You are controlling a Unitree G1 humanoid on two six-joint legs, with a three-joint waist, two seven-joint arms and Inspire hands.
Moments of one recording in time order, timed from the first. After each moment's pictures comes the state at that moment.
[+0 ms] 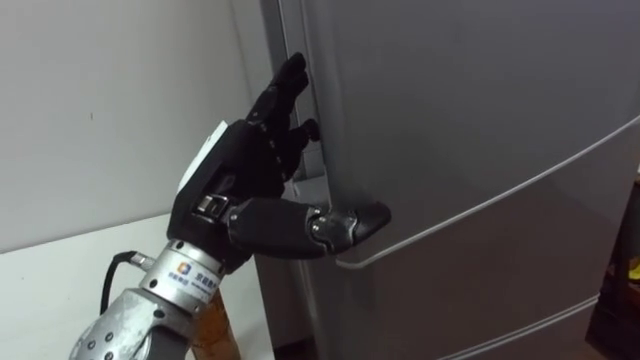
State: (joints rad) left arm -0.36 0.28 -0.10 -0.32 -0.49 0.14 -0.14; right arm 0.04 -0.24 -0.06 1.25 0.36 0.06 0.20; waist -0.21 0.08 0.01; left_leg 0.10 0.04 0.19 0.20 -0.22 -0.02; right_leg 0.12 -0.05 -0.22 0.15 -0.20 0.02
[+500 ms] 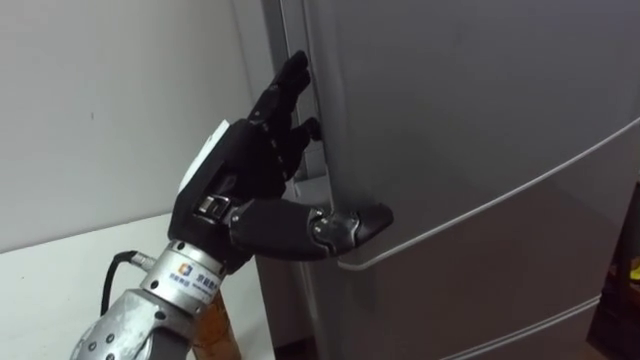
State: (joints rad) left arm -0.35 0.27 -0.12 -0.32 -0.49 0.12 -0.14; right arm 0.02 -0.24 -0.06 1.29 0.39 0.06 0.20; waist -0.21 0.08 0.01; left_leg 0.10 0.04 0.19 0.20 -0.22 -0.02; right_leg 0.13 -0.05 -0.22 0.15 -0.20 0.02
